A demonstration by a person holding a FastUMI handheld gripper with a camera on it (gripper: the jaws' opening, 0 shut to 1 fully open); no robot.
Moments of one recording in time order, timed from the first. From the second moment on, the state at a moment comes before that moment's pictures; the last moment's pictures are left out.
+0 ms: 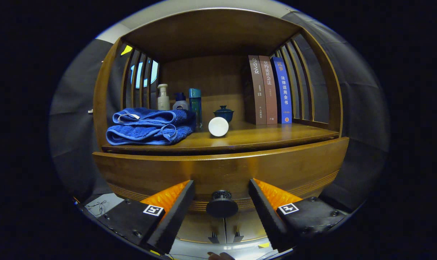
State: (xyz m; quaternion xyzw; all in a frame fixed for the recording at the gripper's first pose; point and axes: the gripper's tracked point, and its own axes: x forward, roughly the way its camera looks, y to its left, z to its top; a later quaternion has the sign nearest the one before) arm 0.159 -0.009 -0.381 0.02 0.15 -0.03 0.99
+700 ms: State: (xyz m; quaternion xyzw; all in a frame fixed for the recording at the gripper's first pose) arm 0.169 -0.011 -0.383 0.01 0.17 -0.02 0.99
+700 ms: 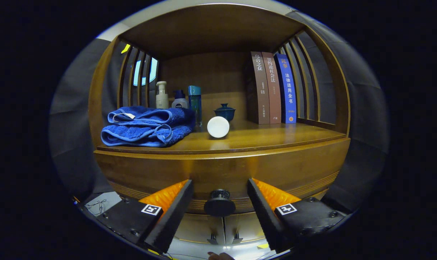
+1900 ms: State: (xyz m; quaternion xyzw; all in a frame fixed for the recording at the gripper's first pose) arm 0.081 0.036 -0.021 0.00 0.03 0.04 1.00
